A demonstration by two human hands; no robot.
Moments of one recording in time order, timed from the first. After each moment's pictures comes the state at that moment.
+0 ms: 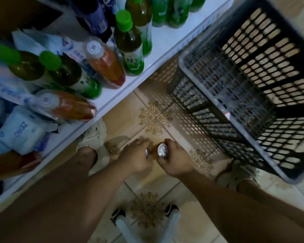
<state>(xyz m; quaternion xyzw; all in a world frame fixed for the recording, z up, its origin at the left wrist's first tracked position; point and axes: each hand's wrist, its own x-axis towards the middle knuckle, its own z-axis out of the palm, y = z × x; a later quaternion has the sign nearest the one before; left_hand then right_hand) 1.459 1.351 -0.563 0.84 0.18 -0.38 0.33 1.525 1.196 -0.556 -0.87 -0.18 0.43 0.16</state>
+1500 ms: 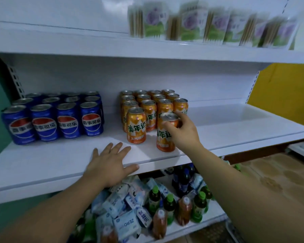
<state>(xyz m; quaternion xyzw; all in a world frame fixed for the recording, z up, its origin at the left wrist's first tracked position) 1.296 1.553 -0.081 0.90 0.43 -0.03 0.00 1.506 1.463 -0.031 -0.73 -0.40 0.11 0.55</state>
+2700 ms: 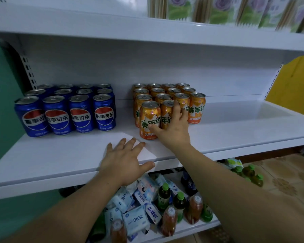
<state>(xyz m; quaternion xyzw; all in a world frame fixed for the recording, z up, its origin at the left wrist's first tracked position) 1.296 1.554 -0.087 0.91 0.42 0.00 -0.02 1.467 1.527 -0.061 -0.78 -0.46 0.02 0.42</state>
